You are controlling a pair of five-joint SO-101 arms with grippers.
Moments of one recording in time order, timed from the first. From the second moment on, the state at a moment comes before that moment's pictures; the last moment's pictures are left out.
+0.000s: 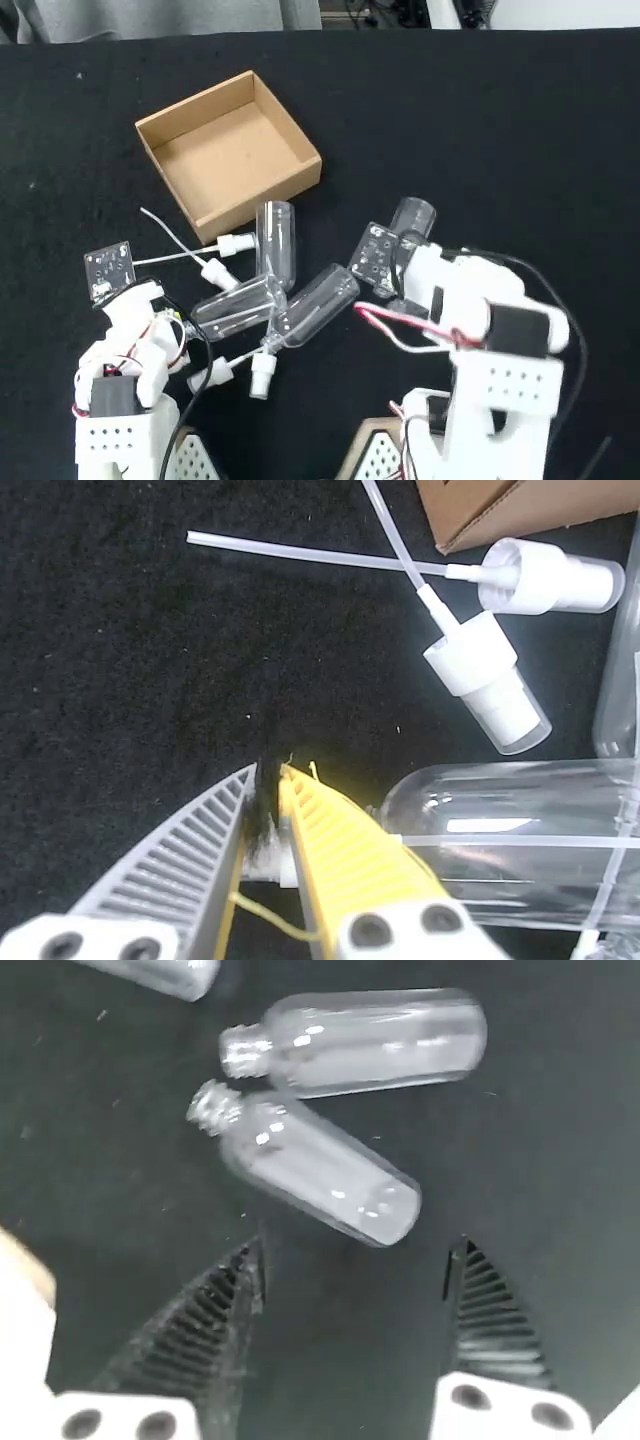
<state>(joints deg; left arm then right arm) -8.7 -103.7 96.1 68.1 11.5 9.2 -58.4 45.6 88.7 71.5</state>
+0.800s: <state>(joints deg) -8.7 -103.7 96.1 68.1 11.5 1.8 -39.3 50.2 80.3 73.9</state>
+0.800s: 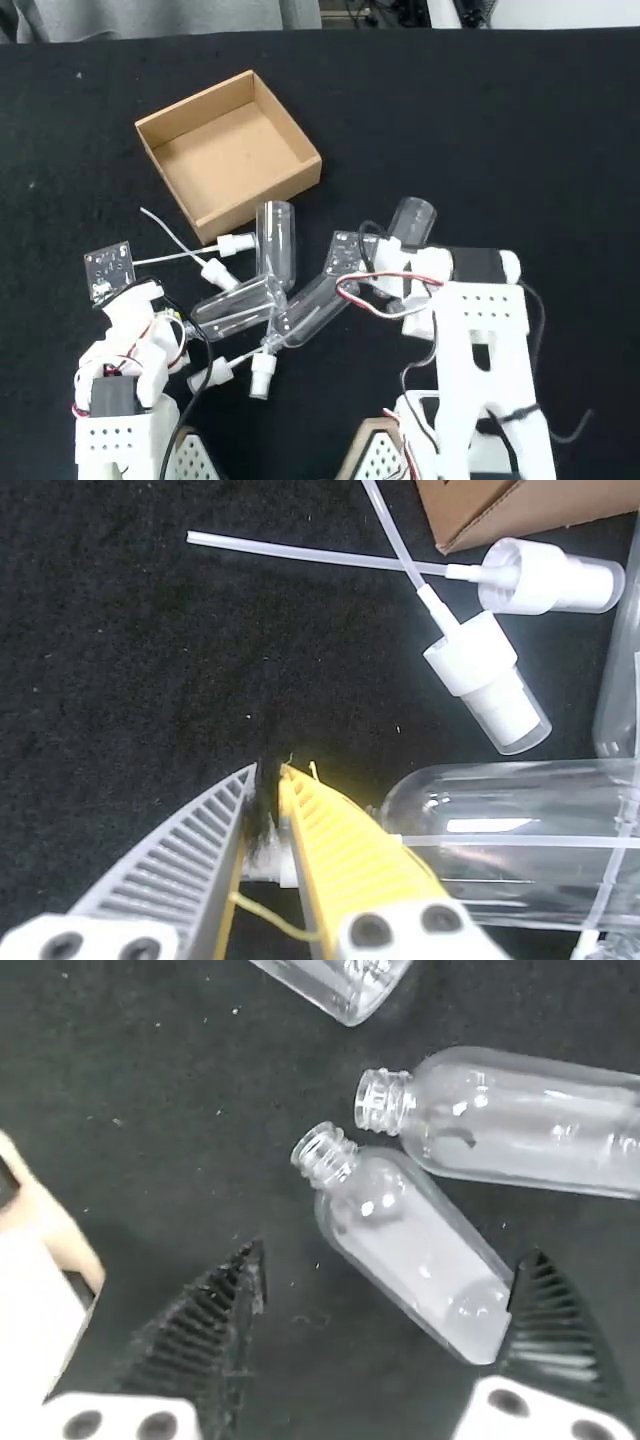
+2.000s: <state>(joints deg) -8.7 -103.7 96.1 68.1 11.5 1.8 -27.9 58.2 62.1 70.8</state>
